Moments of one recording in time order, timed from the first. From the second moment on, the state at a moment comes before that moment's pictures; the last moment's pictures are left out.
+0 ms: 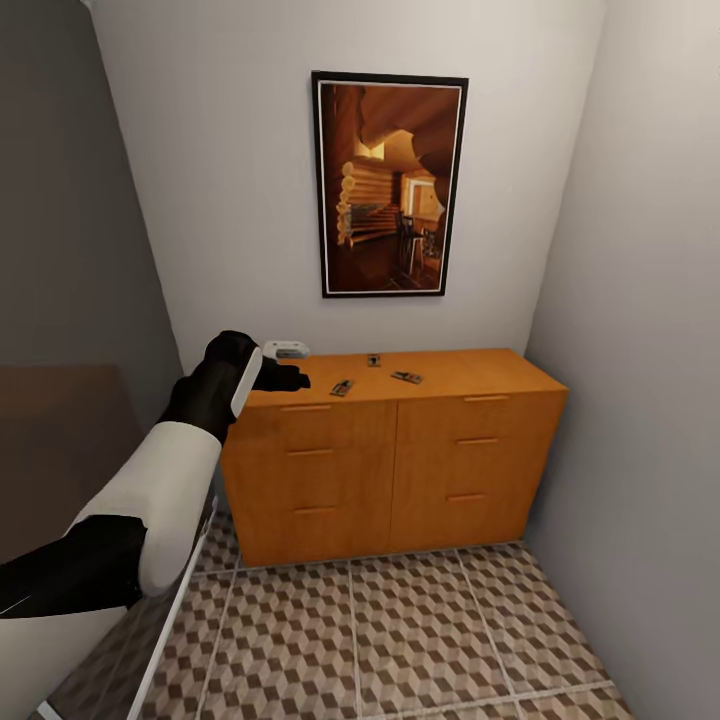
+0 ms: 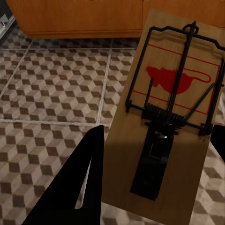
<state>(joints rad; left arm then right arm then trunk) -1.24 -0.10 -0.01 -0.76 -0.07 1.03 -0.10 -0.04 0.03 0.04 -0.02 0.08 -1.04 0.11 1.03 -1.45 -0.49</state>
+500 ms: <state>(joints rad) -1.24 -0.10 -0.04 -0.76 -0.07 1.03 -0.10 -0.04 0.03 0.04 -0.02 0.08 -1.04 0.11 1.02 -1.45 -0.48</state>
